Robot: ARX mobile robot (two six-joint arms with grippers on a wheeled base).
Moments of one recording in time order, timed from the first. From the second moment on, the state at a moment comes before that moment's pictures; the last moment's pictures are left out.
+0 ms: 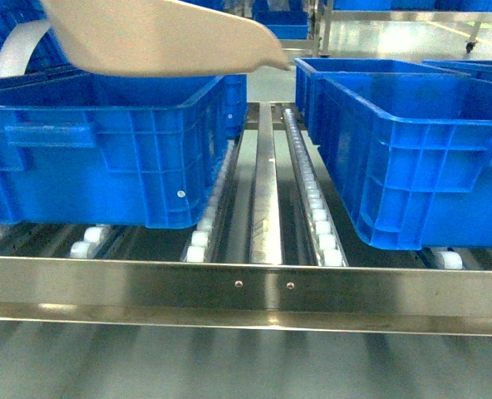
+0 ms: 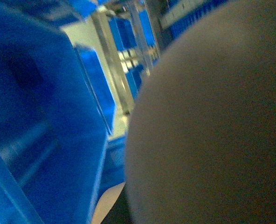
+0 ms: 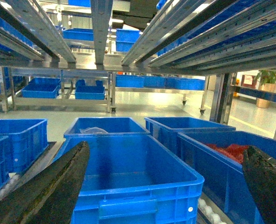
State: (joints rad) left arm -0.12 1.57 0.87 0.77 -0.27 -1.29; right arm 0.24 0.82 0.21 0.99 0.49 -0.21
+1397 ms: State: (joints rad) left arm -0.09 1.26 0.85 0.49 -0.14 -0.30; right arm 0.15 0.63 0.27 0.48 0.20 -0.08
